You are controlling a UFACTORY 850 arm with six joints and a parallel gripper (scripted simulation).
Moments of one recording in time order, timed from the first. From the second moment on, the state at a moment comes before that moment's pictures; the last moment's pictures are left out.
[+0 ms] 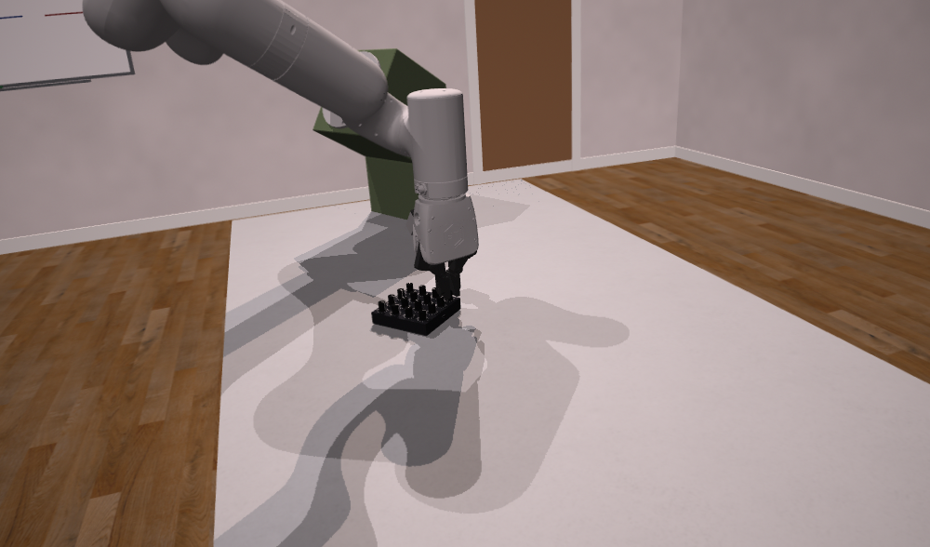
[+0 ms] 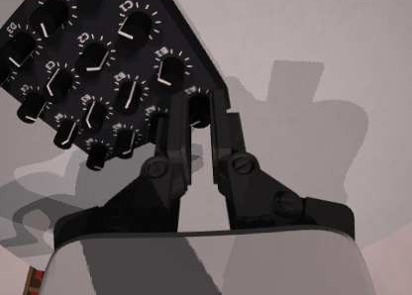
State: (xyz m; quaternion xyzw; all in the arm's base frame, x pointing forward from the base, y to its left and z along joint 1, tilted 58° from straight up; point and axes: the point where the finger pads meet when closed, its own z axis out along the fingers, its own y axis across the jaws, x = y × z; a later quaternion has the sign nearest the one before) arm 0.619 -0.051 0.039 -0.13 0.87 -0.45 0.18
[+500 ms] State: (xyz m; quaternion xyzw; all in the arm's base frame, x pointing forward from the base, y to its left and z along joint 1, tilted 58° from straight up) arm 0.619 -0.051 0.039 0.01 0.88 -0.42 0.25
